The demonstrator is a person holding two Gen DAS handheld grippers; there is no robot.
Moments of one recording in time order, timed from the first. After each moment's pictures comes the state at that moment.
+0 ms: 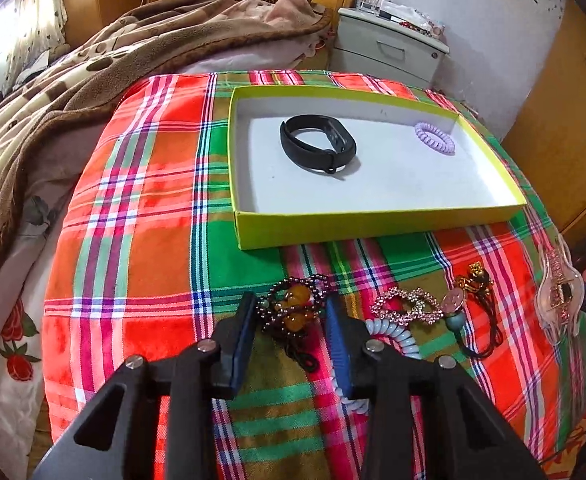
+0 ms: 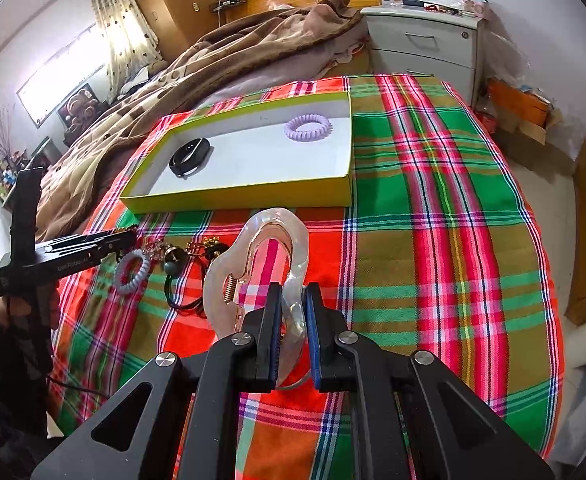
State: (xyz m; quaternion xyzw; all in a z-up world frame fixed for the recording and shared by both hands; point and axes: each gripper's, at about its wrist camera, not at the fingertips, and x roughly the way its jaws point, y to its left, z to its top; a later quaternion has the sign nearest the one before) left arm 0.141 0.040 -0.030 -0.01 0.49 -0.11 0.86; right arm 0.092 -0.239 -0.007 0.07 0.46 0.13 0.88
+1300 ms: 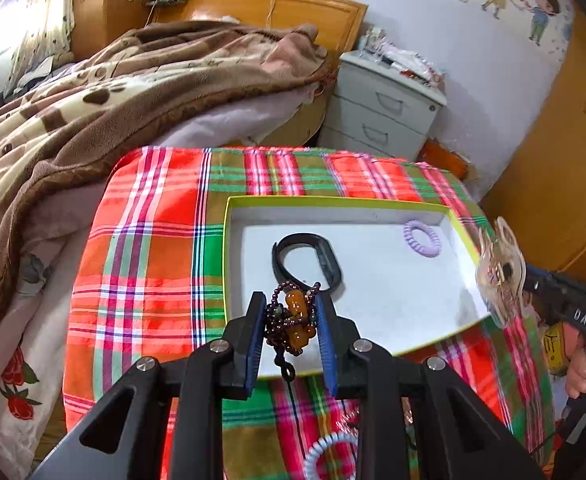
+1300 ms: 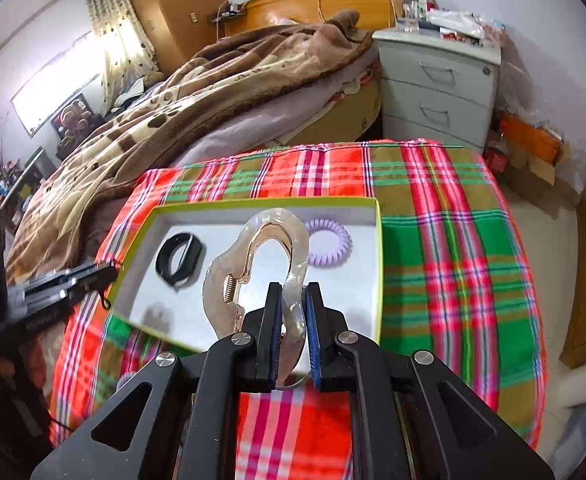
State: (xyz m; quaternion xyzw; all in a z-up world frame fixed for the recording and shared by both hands) left arm 0.205 0.040 0.022 -0.05 0.45 -0.12 0.89; right arm 0.217 -0.215 0.031 0.06 0.45 0.12 0.88
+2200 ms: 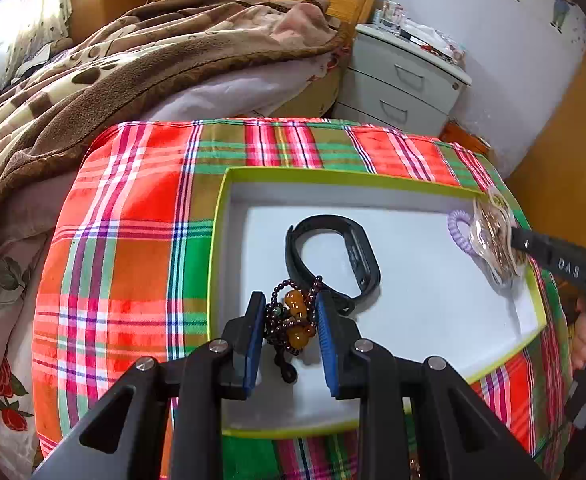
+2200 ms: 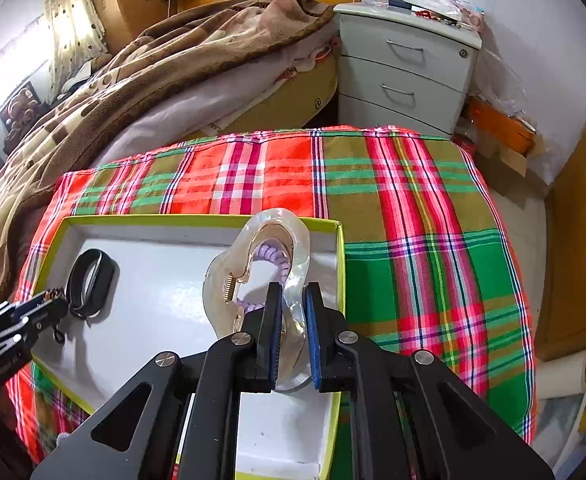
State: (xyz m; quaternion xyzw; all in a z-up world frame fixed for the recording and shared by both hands) left arm 0.249 0.026 -0.019 -0.04 0.48 -0.10 0.87; right arm 0.286 -0.226 -0.005 0.02 0.49 0.03 0.87
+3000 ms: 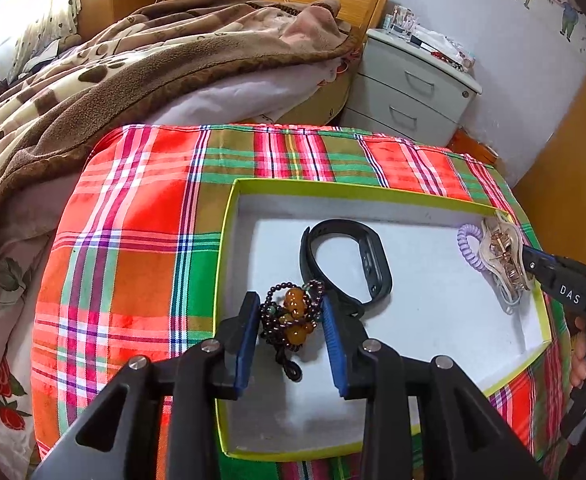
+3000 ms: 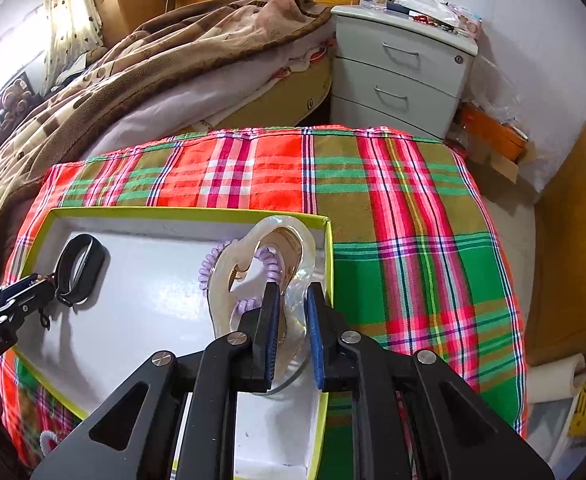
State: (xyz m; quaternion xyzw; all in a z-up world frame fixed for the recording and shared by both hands) left arm 0.260 0.027 -0.021 -0.05 0.48 -0.09 0.87; right arm 0.285 -0.225 -0.008 0.00 0.48 0.02 0.88
